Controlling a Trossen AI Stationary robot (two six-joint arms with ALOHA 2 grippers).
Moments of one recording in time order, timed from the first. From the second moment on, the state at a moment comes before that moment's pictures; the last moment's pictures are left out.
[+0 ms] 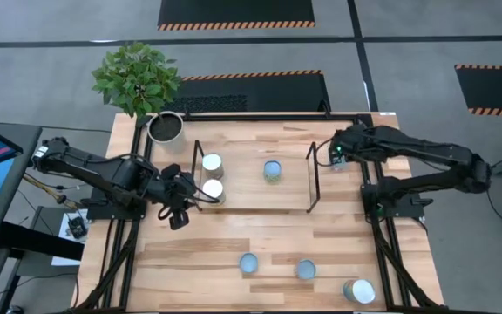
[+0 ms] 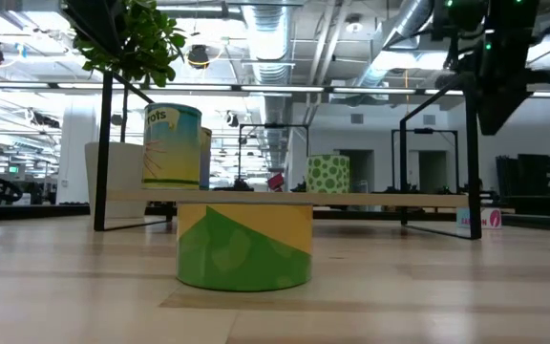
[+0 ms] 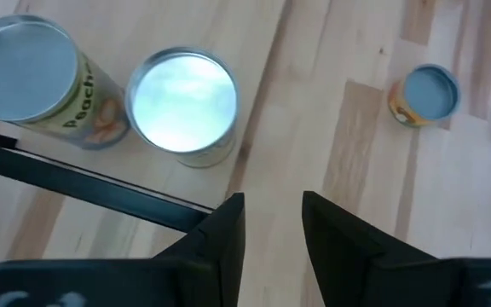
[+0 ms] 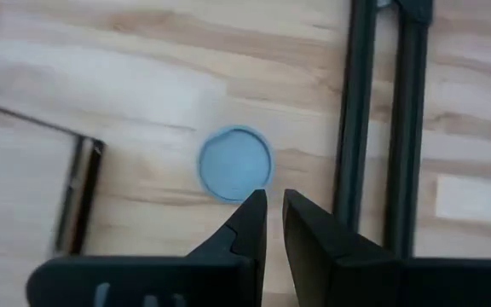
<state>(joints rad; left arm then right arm) -0.32 1.14 1.12 -1.05 -0.21 -0.56 -0.39 1.04 0.92 -1.30 0.44 1.00</state>
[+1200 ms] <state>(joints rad) -0.34 1.14 1.12 -1.02 -0.27 -0.63 -0.88 1.19 0.77 -1.00 -0.03 0.14</state>
